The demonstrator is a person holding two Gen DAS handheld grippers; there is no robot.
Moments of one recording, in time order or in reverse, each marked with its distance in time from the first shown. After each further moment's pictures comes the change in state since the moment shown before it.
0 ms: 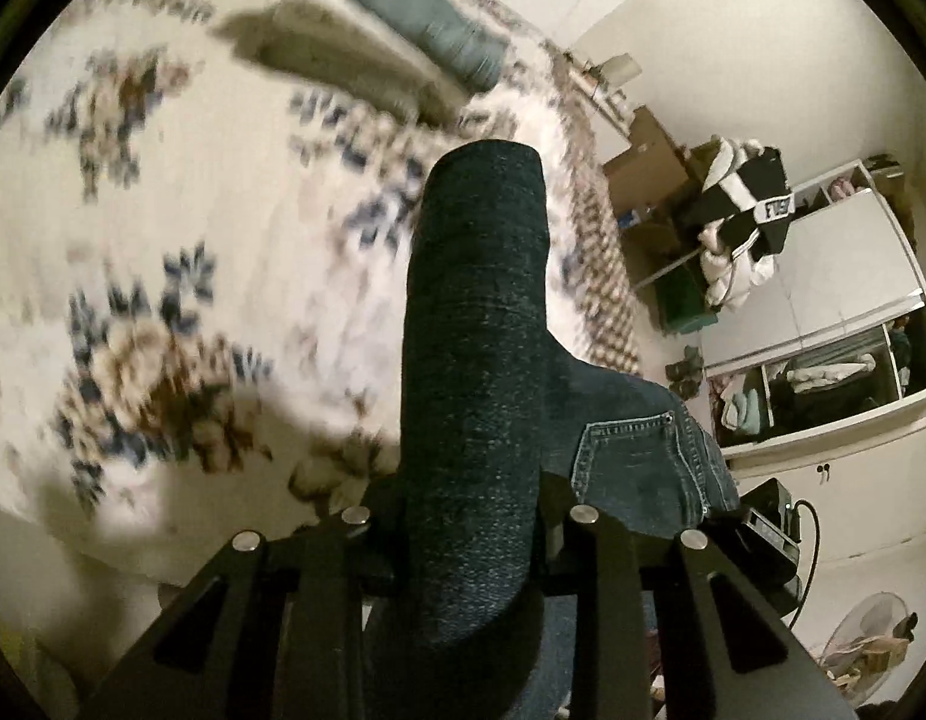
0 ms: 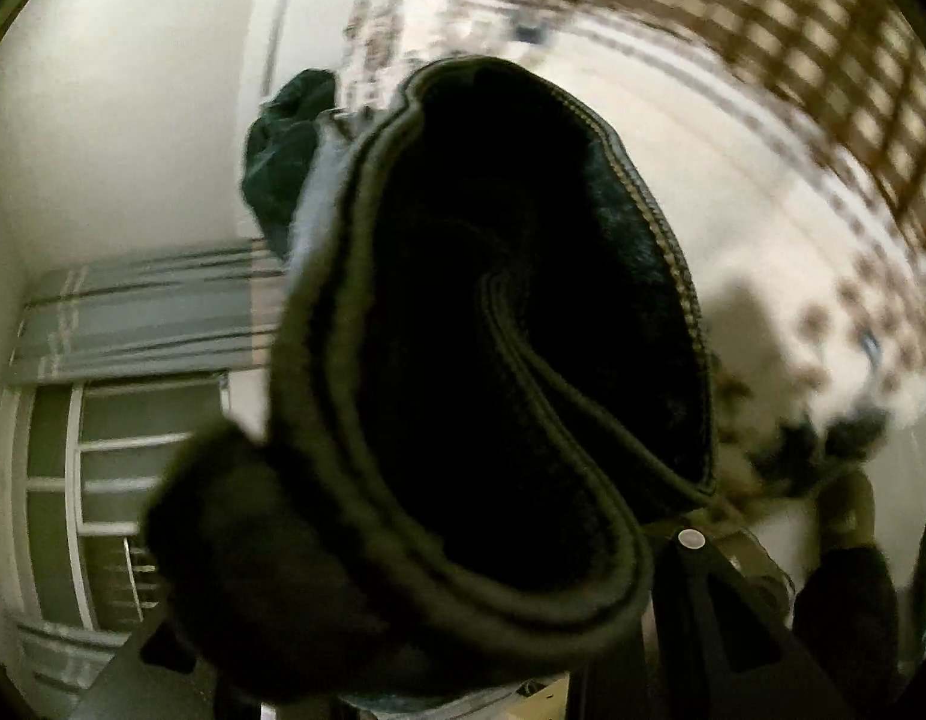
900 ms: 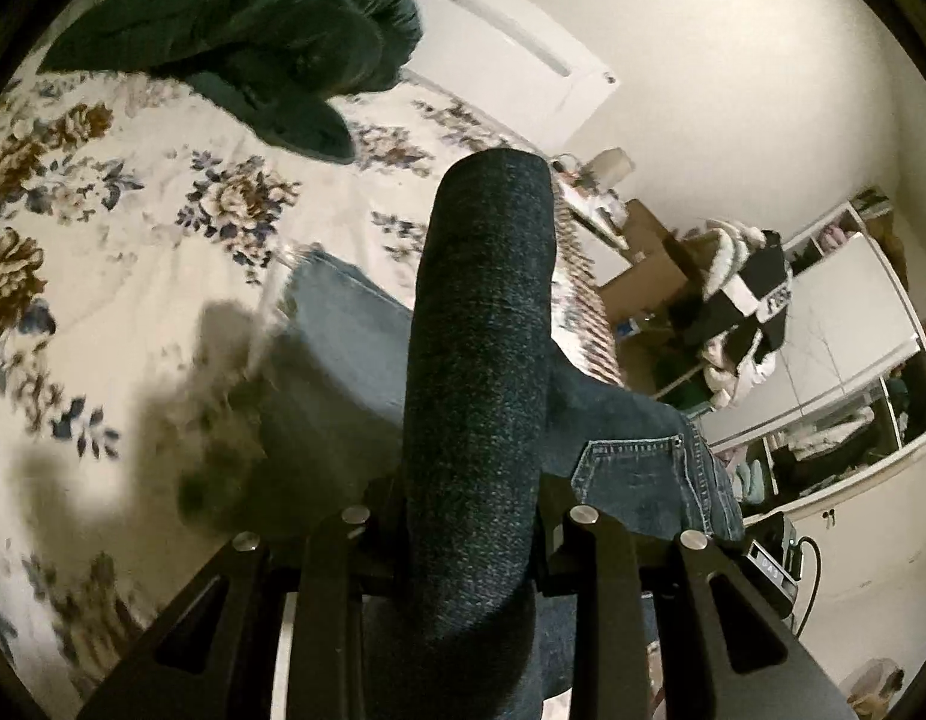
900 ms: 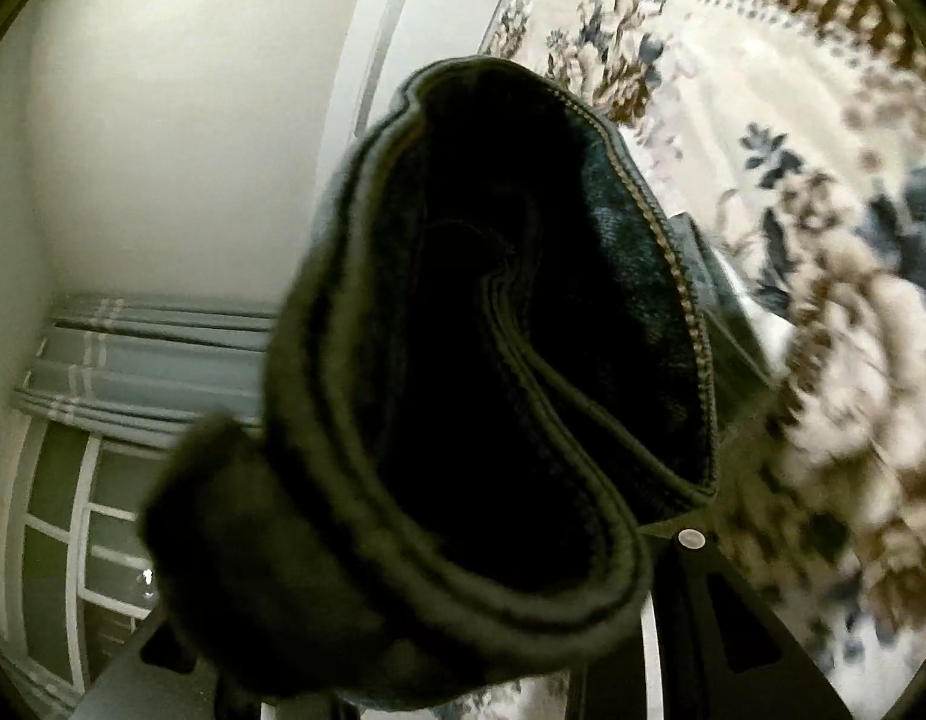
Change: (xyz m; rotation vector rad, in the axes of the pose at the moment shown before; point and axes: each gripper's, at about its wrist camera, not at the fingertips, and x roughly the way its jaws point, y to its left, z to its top) left arm 0.057 0.082 0.479 0.103 -0.098 -0.035; right arm 0.343 0.290 0.279 -0.090 -0.177 0.125
